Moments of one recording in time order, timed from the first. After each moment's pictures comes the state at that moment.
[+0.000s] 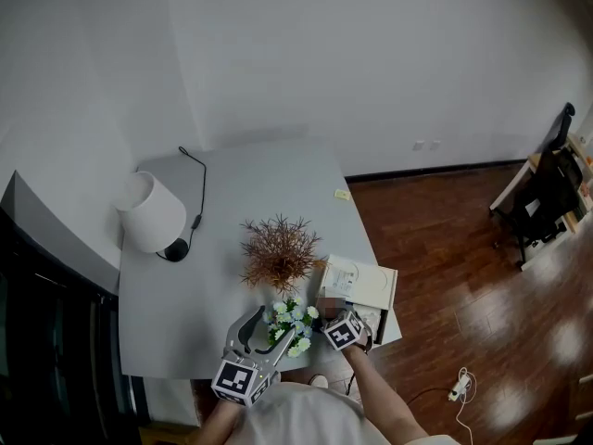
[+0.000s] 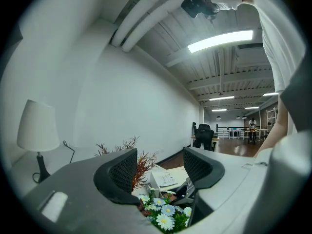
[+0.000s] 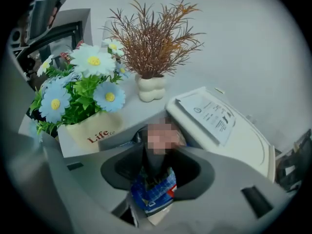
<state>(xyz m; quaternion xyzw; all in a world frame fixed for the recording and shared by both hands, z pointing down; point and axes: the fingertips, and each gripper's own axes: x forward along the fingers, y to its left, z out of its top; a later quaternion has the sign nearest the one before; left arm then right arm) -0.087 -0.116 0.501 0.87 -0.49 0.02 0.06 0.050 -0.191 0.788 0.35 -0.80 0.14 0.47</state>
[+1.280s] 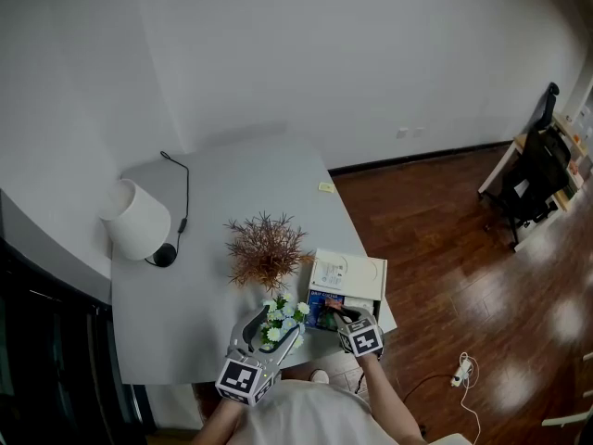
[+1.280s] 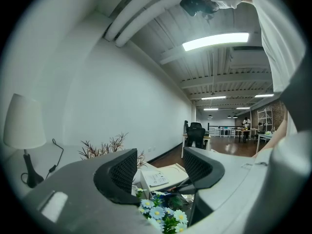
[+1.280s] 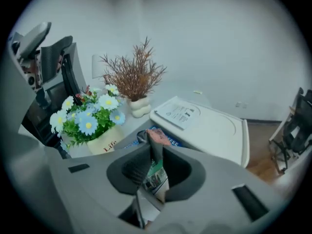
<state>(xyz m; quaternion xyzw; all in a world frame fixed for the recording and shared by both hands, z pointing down) -0.054 -0.116 0.510 0.89 -0.45 0.03 0.07 0.102 -0.165 0.734 0.43 -0.81 0.21 0.35</state>
